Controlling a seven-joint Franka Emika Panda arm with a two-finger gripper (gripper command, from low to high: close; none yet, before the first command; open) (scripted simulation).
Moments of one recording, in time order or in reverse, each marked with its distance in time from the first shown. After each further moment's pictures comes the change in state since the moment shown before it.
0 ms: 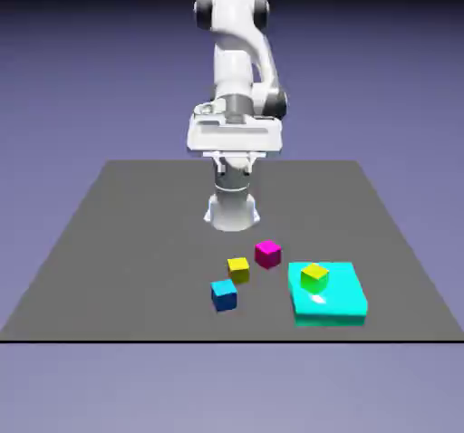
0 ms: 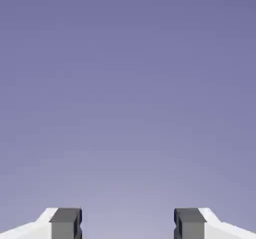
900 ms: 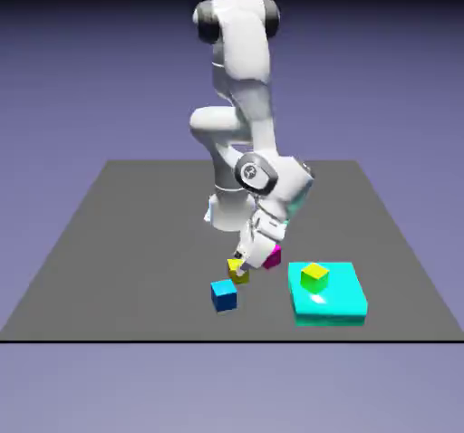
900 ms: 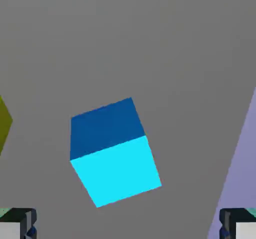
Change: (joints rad) arm -0.108 0.698 0.277 0.198 -1.174 -0.622 -0.402
